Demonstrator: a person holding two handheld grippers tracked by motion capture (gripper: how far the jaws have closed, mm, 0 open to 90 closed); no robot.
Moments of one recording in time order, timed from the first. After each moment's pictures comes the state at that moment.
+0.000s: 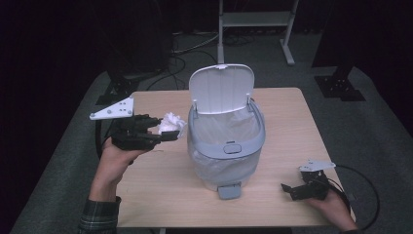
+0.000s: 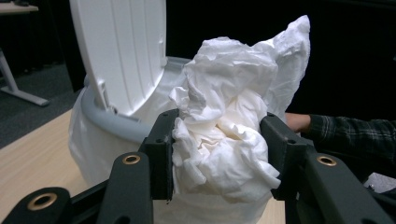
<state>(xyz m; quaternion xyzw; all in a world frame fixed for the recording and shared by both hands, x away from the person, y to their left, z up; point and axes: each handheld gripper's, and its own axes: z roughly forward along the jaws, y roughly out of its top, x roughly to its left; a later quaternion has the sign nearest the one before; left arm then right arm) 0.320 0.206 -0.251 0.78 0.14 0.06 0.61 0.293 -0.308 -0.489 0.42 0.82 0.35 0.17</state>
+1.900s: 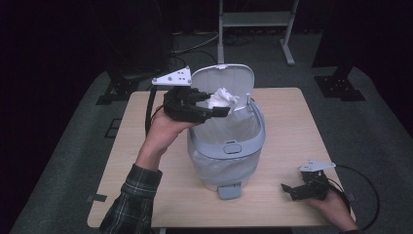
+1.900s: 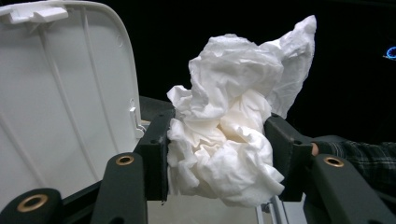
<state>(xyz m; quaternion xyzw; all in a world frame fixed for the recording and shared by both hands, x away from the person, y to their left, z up) 0.369 0.097 -0.220 0.79 0.10 0.04 0.60 0.293 -0.308 -0.489 0.42 0.82 0.35 0.17</state>
